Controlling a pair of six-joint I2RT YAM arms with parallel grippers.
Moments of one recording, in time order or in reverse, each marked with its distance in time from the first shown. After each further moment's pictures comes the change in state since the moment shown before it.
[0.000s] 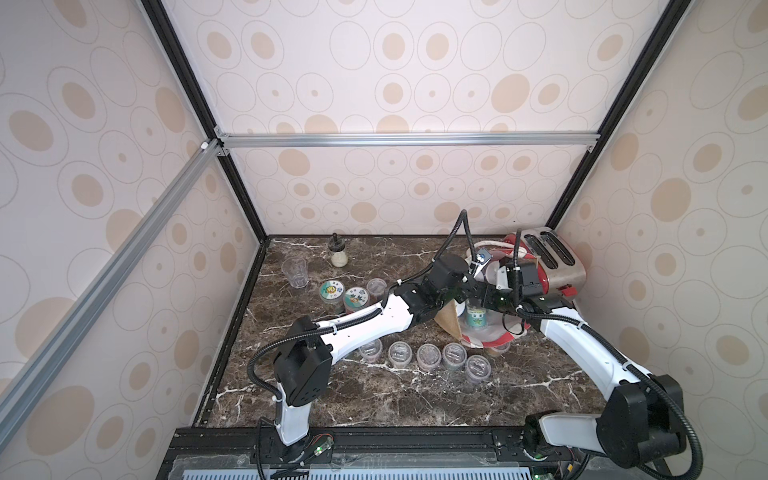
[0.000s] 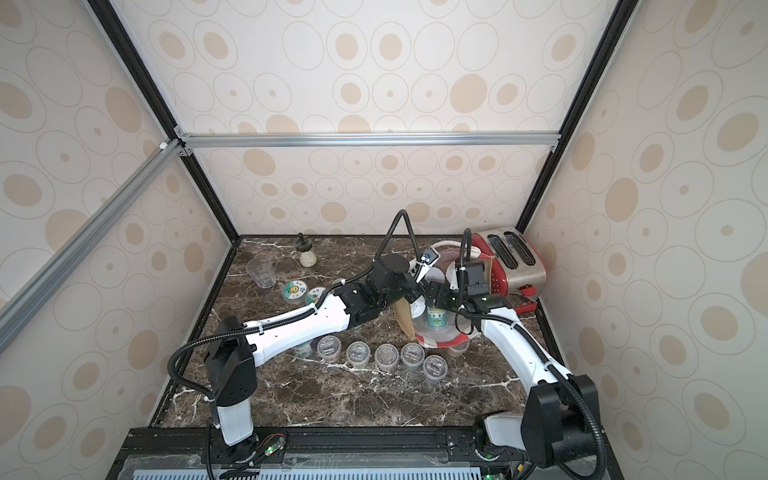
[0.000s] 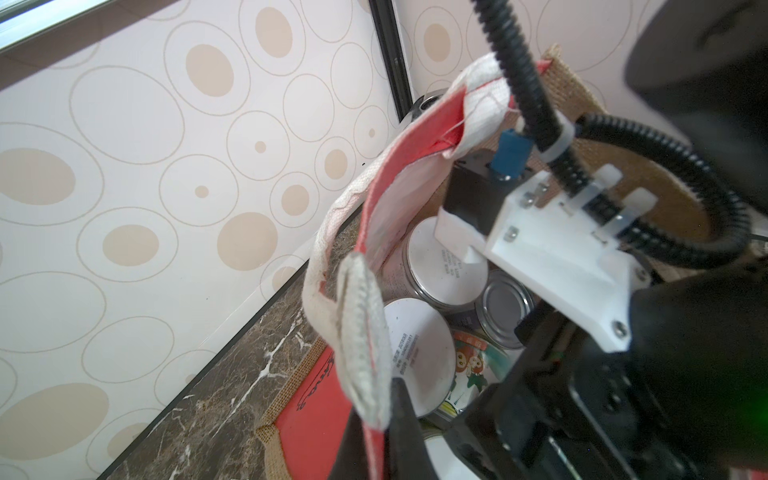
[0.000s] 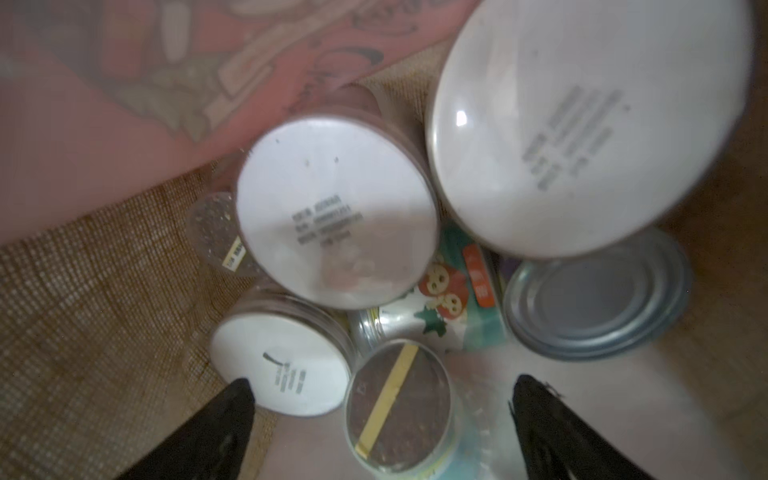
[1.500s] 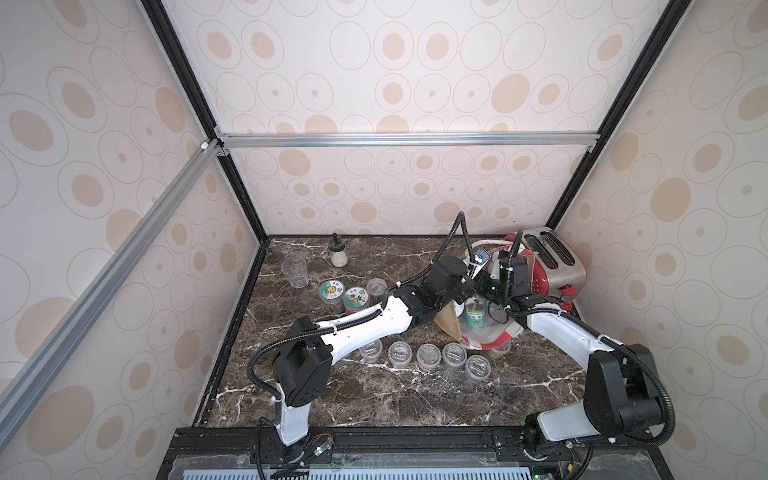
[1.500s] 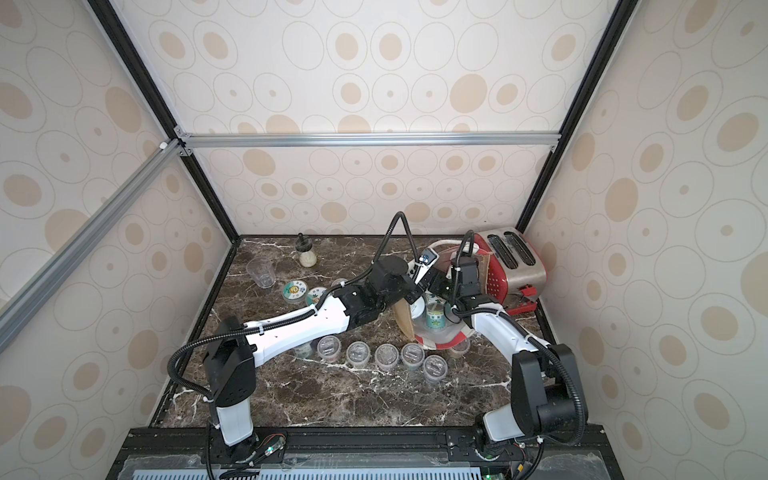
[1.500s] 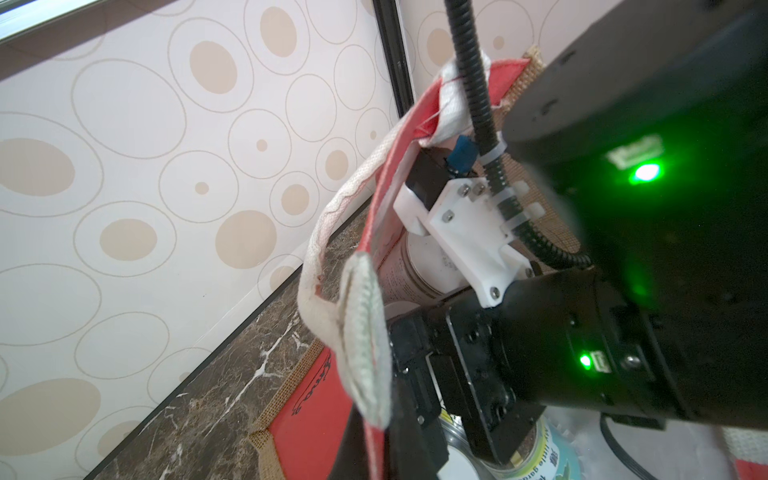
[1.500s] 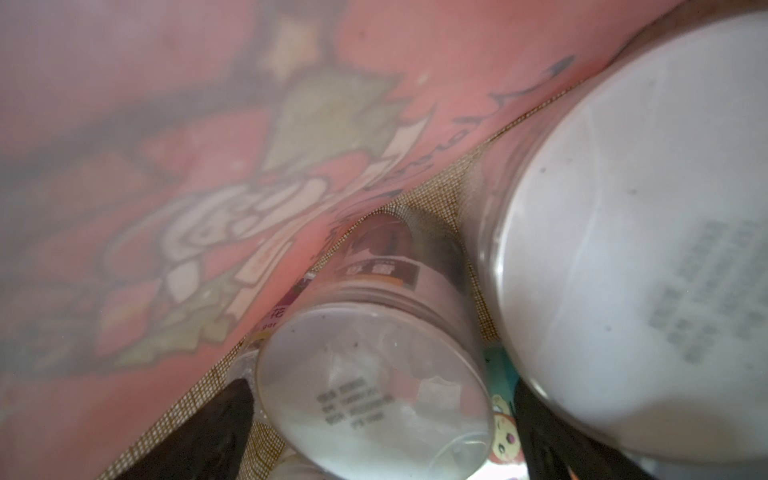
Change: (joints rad) left arm 0.000 -0.008 -0.034 0.043 -0.005 -0.024; right arm 0.000 0.130 -0.056 0.392 -0.014 0.212
